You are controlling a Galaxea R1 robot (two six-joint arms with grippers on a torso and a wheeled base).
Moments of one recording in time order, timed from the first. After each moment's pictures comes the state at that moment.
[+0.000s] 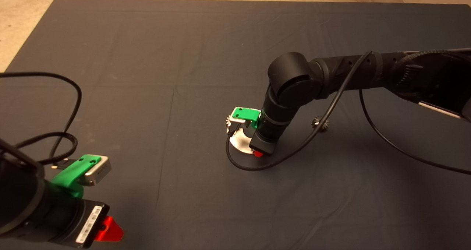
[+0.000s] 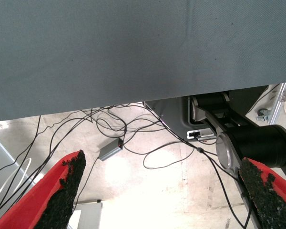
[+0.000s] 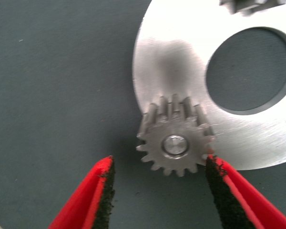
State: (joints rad) left arm -0.50 1.99 -0.34 0.03 1.53 -1.52; right arm 0.31 2.84 -1.15 -0.25 -1.53 0.62
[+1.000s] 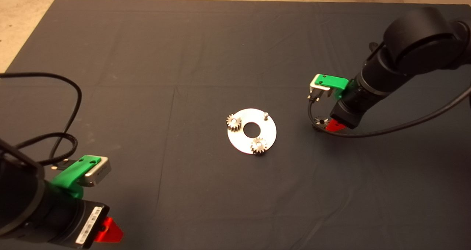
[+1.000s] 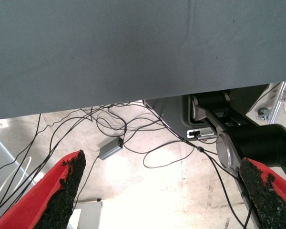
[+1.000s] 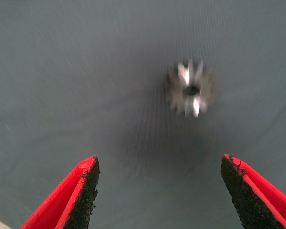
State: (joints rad) left arm -0.50 1.99 -0.34 0.03 1.53 -1.52; right arm 0.46 2.36 -0.94 -0.20 -1.53 0.58
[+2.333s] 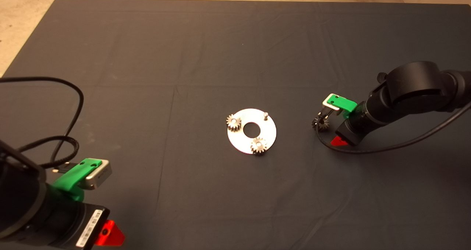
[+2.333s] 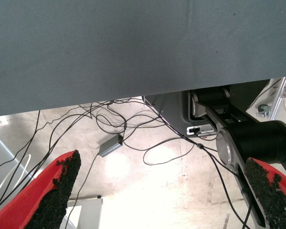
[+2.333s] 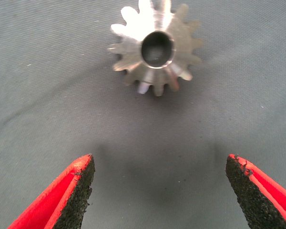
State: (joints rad) left arm -0.48 1.99 -0.34 0.03 1.53 -1.52; right arm 0.28 2.28 -0.91 -0.49 -1.53 0.69
